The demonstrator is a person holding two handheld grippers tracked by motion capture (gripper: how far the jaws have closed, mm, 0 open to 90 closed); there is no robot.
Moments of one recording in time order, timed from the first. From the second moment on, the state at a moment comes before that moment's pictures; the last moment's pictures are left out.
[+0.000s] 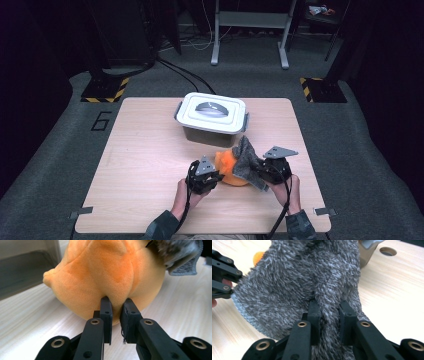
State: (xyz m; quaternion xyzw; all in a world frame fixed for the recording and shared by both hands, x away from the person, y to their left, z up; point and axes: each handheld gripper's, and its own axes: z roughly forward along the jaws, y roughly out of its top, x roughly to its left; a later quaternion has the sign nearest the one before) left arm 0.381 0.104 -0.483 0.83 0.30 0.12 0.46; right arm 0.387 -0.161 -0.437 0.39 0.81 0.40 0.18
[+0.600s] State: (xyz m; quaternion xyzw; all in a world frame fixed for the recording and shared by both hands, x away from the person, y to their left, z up) left arm 0.381 0.112 -0.473 0.82 0.33 0.07 0.47; right arm 0.383 -0.128 -0.427 0.35 0.83 0.41 0.18
